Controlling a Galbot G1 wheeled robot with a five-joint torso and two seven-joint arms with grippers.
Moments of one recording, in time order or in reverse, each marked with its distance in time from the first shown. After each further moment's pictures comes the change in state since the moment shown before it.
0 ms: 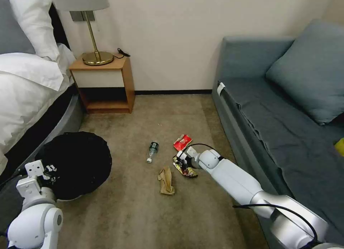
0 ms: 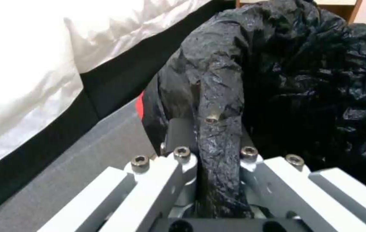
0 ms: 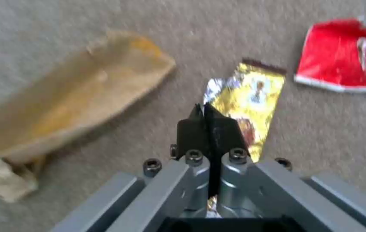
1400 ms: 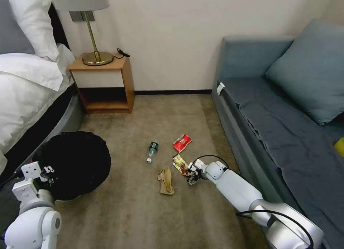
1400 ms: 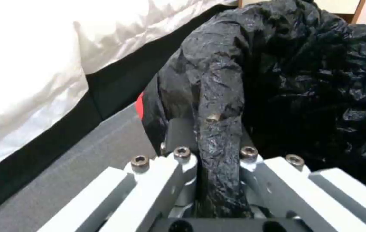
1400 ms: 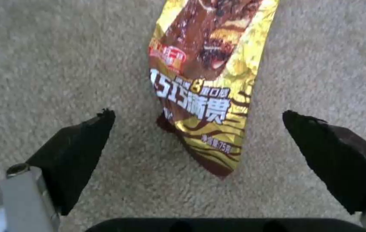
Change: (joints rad) left arm 0.015 -0.014 -0.011 -0.022 -0.011 -0.013 -0.004; right arm -0.057 0.029 0.088 -0.175 -0.179 0.048 0.020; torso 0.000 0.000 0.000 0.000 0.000
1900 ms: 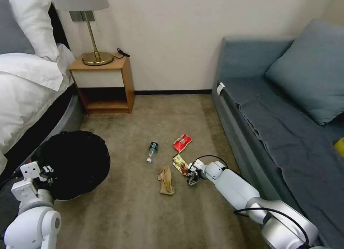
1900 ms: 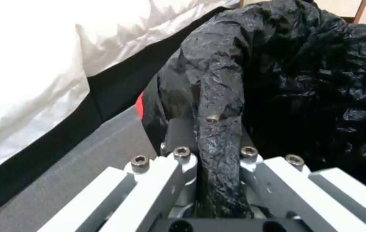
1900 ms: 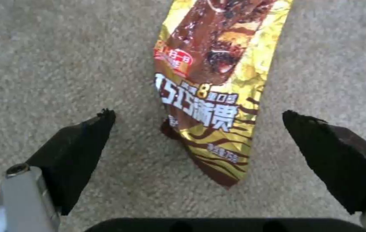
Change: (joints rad) left arm -0.005 0.000 -0.002 -0.002 -0.003 -0.001 -0.003; right arm 0.026 0.035 0.011 -0.070 -0.038 0.023 -0.035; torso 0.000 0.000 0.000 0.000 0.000
